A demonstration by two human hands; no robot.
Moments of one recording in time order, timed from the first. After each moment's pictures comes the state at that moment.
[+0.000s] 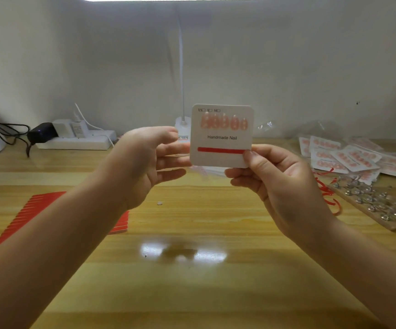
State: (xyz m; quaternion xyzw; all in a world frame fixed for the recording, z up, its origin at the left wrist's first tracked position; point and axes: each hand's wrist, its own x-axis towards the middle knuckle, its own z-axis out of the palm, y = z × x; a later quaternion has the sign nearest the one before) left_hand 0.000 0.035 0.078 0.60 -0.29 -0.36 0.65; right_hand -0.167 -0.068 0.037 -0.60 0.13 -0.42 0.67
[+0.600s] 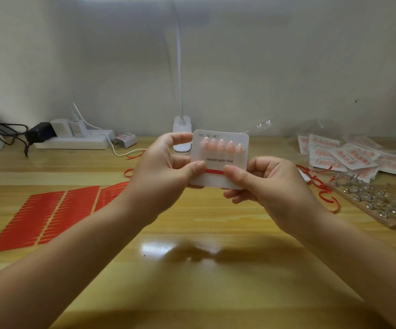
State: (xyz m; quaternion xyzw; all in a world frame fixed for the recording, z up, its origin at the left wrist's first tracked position) left_hand -0.012 0.025 0.041 0.59 -0.46 -0.24 0.62; right_hand -0.166 -0.079 0.028 -0.67 0.20 -0.33 0.64
